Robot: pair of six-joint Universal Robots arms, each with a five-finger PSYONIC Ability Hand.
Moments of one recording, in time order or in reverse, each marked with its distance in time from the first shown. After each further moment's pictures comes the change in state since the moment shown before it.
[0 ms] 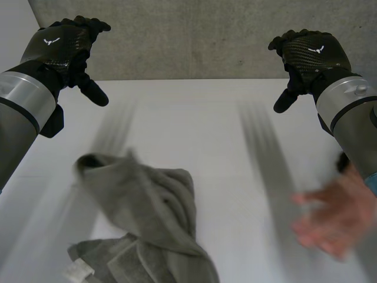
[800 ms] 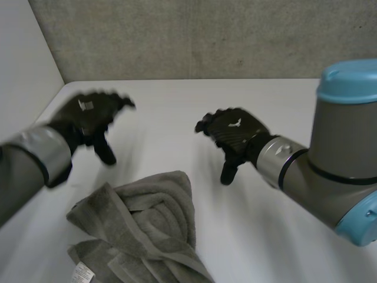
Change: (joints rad) left arm -0.015 -0.002 -0.158 -0.198 0.101 0.201; right arm 0.179 0.161 0.008 0.198 -0.222 -0.083; left_hand 0.098 0.109 0.104 0.108 0.071; right_hand 0.000 0.000 0.000 0.000 0.000
